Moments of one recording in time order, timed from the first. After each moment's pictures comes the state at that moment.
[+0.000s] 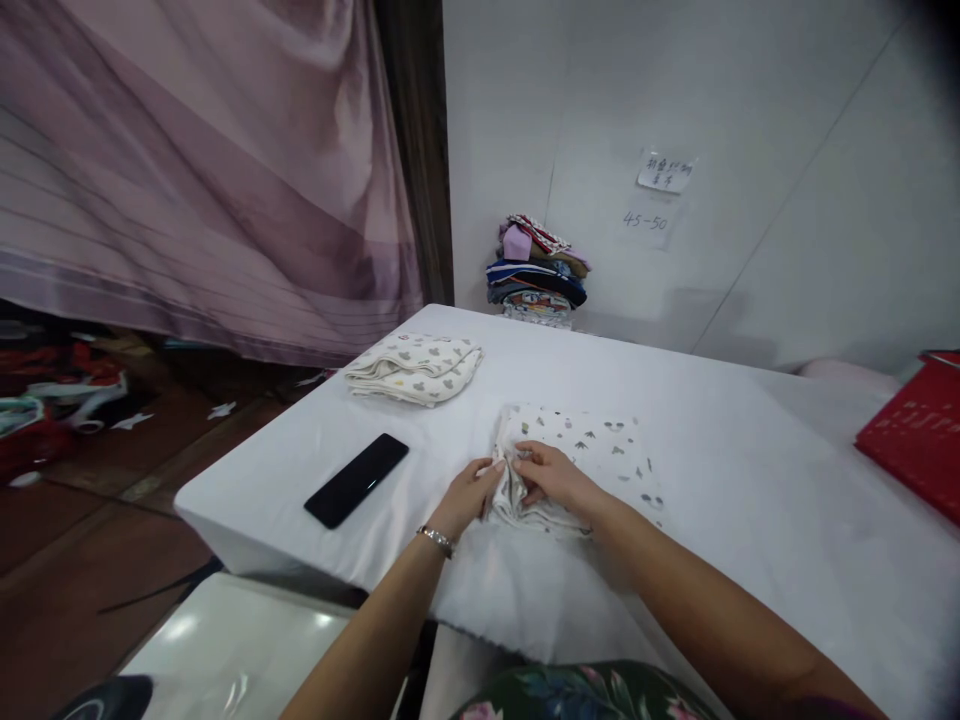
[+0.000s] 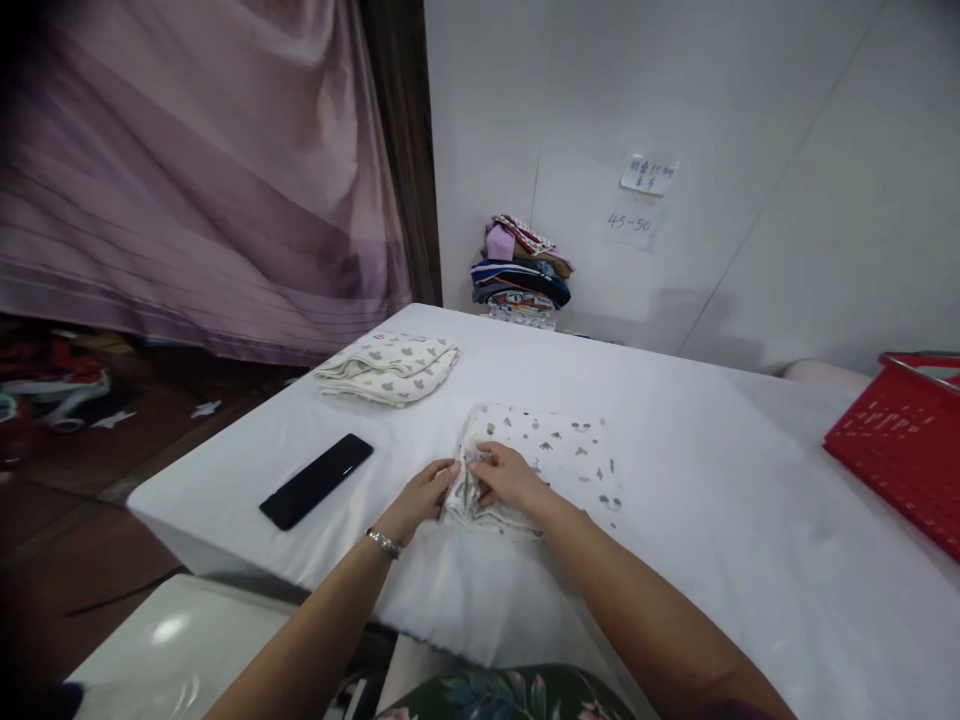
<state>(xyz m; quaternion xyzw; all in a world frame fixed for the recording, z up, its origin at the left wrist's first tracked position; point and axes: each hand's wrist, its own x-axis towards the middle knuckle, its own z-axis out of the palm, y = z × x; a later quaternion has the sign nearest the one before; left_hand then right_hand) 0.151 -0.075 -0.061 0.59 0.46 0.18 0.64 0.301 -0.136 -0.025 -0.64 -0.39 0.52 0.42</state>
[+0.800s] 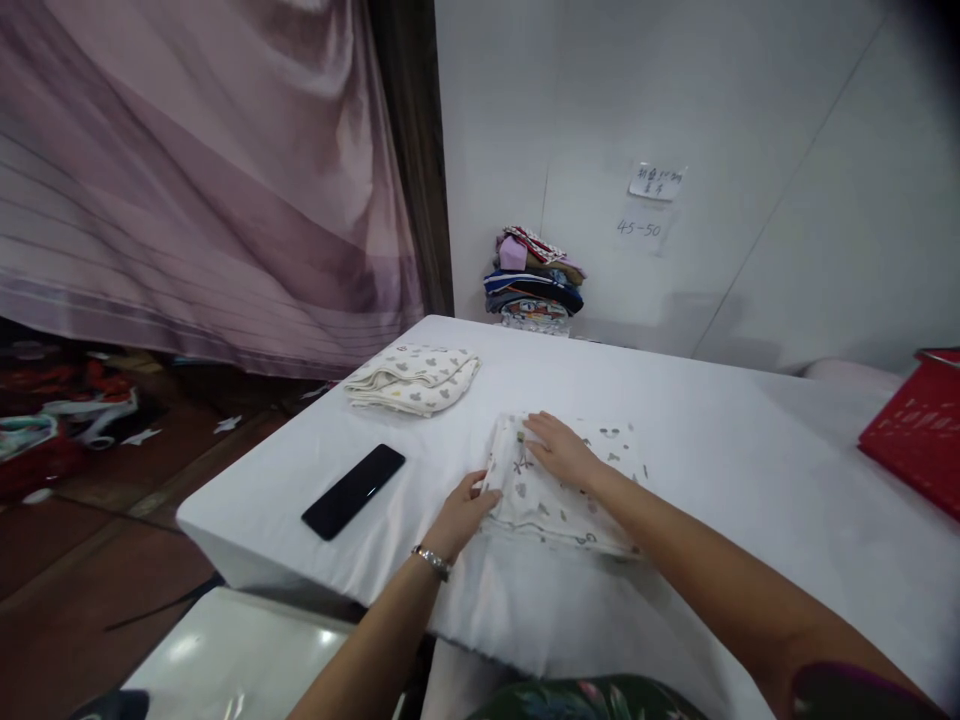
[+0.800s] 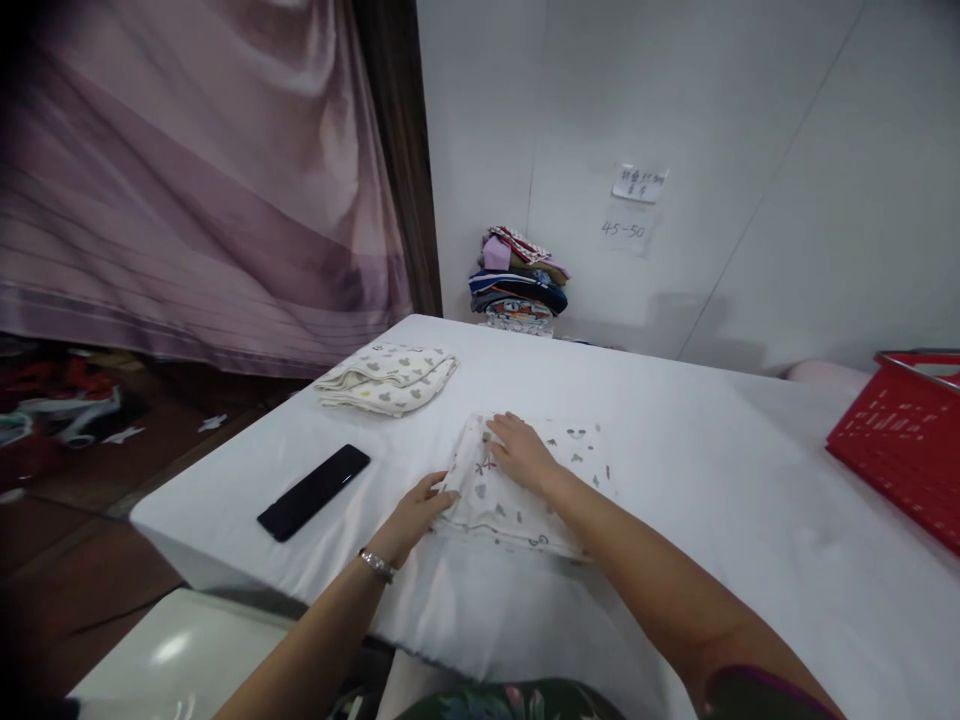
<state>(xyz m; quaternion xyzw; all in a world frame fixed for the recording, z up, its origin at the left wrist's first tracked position) 0.151 -0.094 -0.042 0.57 0.48 0.20 0.64 0.362 -0.111 -0.025 -0.67 -0.69 0.12 0.24</state>
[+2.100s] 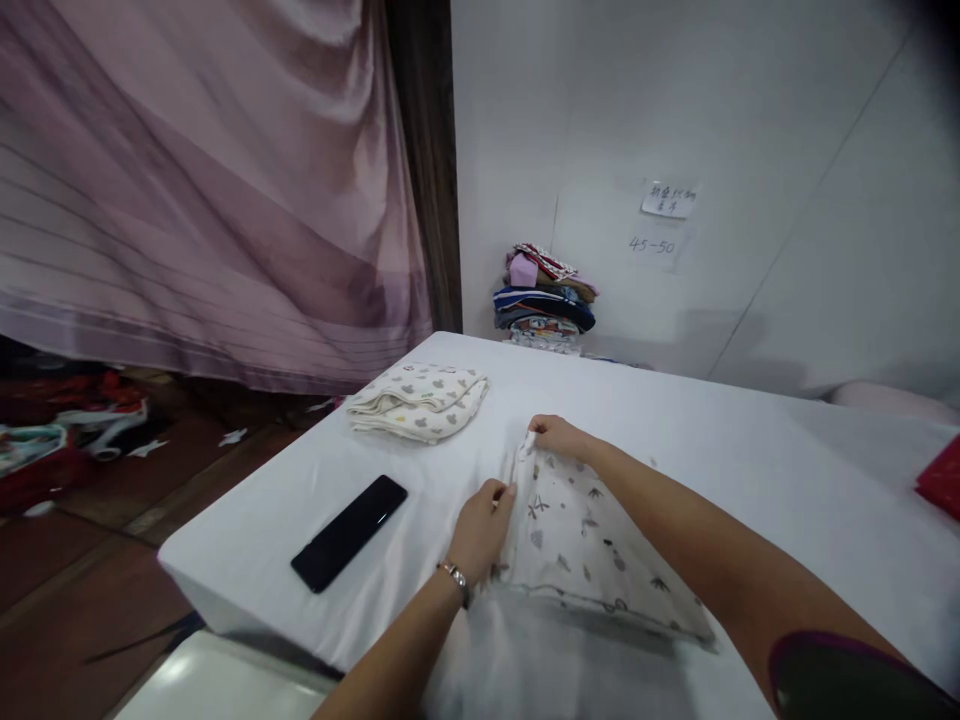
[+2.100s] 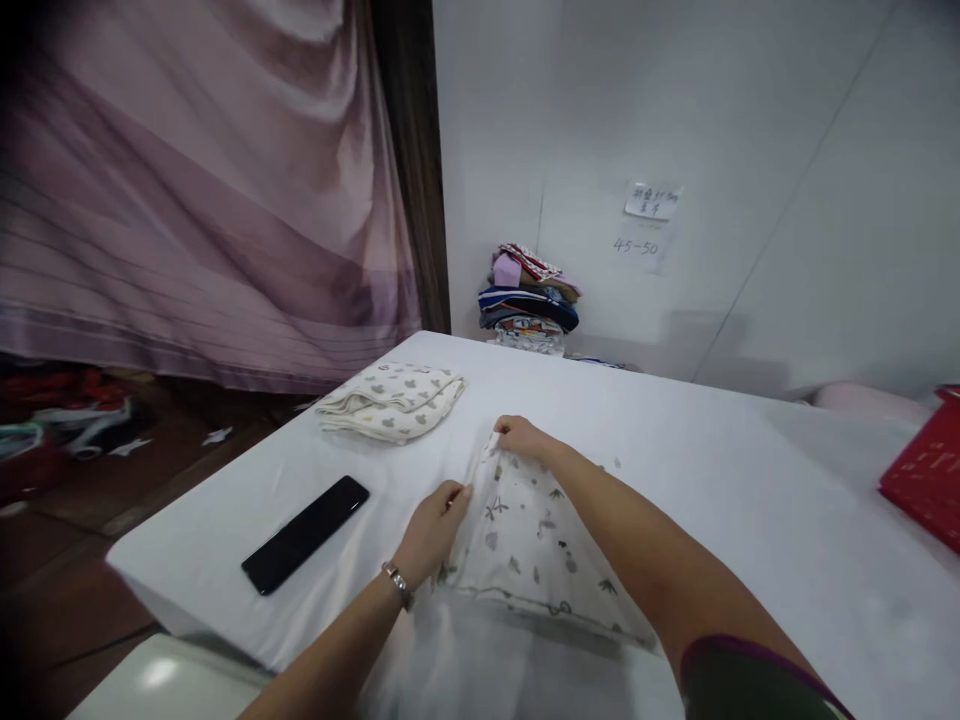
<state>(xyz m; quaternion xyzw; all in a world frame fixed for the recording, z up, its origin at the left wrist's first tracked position) 0.177 -0.065 -0.035 0.77 0.47 0.21 0.38 0.395 -0.012 -0.034 -0.65 -0.58 0.36 0.33</state>
